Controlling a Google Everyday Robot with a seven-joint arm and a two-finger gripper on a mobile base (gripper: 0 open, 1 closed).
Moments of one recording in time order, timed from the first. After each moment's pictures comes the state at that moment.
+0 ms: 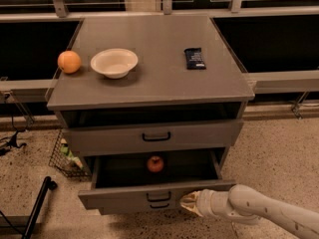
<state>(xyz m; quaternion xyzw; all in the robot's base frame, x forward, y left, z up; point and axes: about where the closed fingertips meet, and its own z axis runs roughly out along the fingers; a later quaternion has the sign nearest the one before) 0.506 -0.120 0.356 -0.61 0.68 0.15 0.39</state>
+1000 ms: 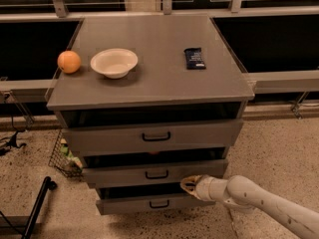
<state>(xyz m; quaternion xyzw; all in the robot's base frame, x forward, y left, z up) 0.578 -0.128 0.370 -0.61 0.65 0.09 0.45</state>
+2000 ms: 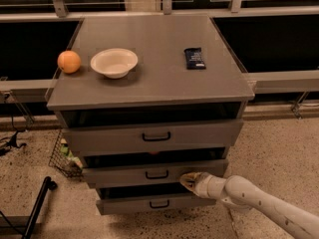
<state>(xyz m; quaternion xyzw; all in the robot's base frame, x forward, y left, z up) 0.599 -0.129 0.370 -0.60 0.64 0.05 0.47</state>
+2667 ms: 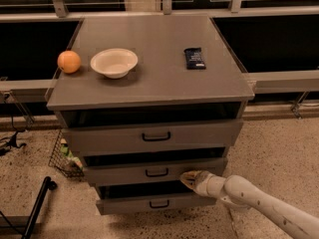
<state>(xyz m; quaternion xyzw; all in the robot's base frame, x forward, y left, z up) 0.612 -0.131 0.369 -0.60 0.64 0.04 0.48</state>
